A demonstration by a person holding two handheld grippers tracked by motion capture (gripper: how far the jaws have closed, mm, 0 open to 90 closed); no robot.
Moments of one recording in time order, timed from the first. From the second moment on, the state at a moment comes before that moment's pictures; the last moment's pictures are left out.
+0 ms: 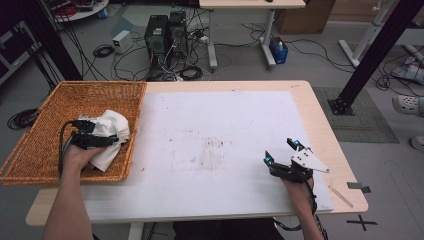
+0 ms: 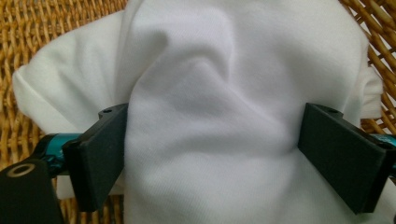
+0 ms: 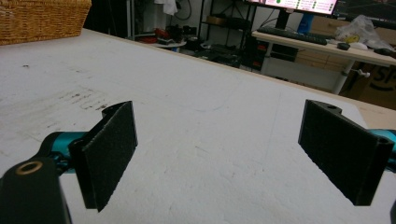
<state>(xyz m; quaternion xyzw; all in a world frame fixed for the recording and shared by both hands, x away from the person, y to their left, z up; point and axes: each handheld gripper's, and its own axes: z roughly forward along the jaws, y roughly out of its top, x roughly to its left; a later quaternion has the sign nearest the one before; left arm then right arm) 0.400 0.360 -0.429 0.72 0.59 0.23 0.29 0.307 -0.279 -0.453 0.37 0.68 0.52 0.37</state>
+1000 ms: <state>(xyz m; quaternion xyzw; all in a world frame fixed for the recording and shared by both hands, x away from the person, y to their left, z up) 0.393 0.357 -0.418 0.73 0.57 0.22 0.30 0.309 -0.278 -0.452 0.37 0.69 0.51 0.36</state>
